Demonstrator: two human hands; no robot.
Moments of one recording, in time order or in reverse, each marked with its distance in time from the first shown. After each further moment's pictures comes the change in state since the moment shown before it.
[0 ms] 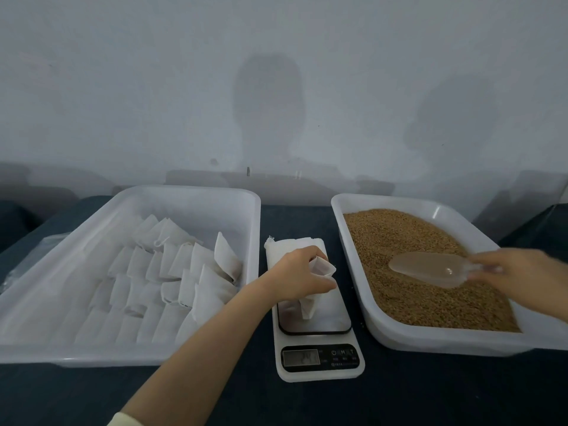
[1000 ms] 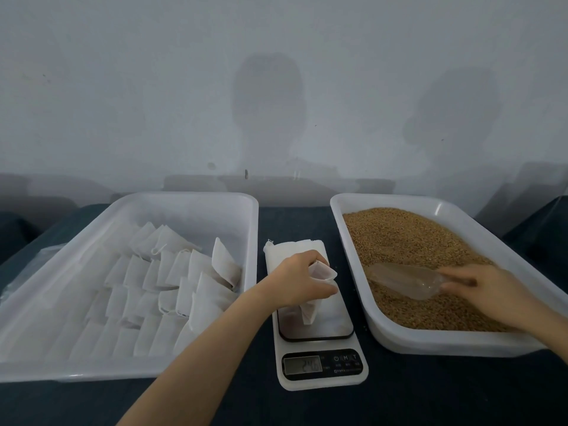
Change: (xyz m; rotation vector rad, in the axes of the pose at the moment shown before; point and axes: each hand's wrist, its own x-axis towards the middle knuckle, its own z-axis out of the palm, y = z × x) left_hand 0.003 -0.003 0.002 -0.009 -0.024 -0.018; right_hand -0.015 -0.043 0.027 0.345 -0.143 -0.069
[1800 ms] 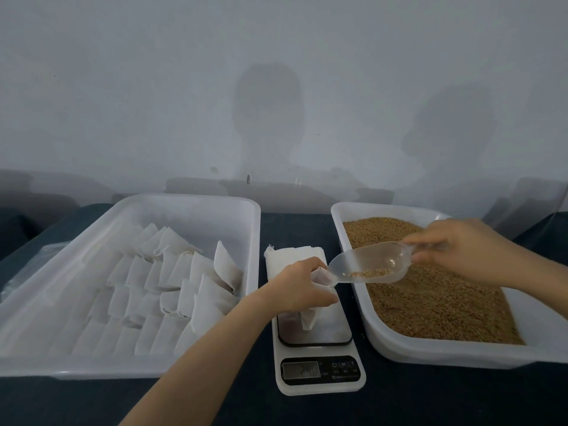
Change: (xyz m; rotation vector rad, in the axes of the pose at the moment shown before) left_hand -0.001 0.003 0.001 -0.019 -0.041 -0.044; right_hand 0.012 -0.094 -0.066 -0.106 0.003 -0.313
